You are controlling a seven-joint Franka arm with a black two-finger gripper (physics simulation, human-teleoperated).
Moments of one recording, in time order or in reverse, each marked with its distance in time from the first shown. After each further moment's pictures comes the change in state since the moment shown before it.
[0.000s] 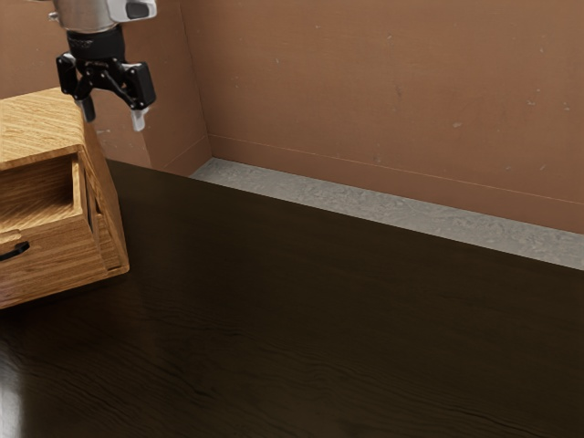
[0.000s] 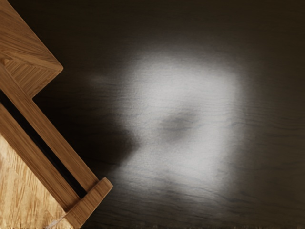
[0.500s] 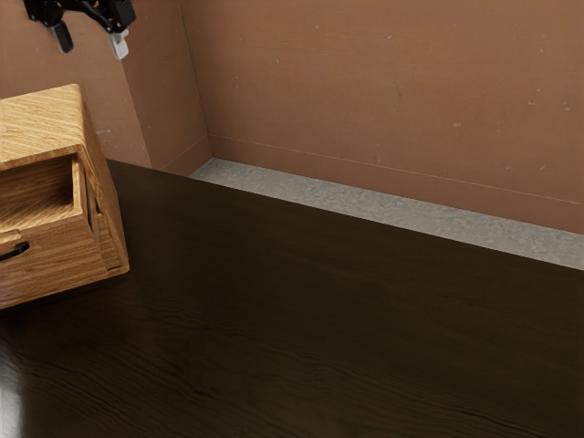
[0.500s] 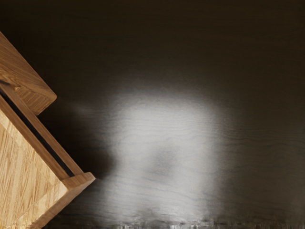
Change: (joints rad) arm -0.082 -0.006 -0.033 0.342 -0.012 -0.217 -0.043
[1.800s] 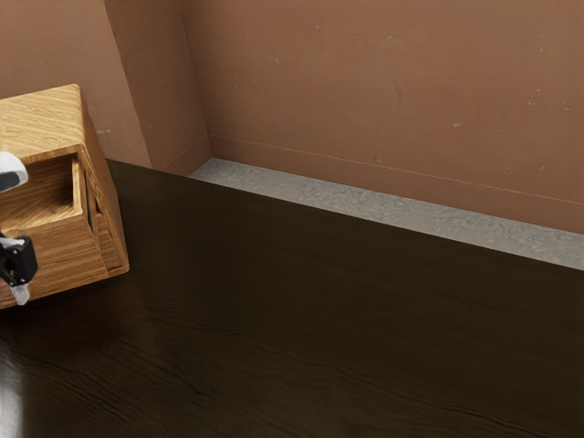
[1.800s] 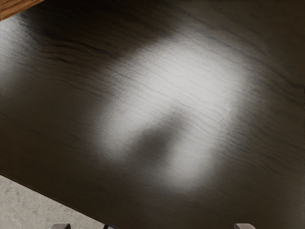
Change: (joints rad) arm 0.315 -0.929 -0.036 -1.433 -0.065 0.394 -0.073
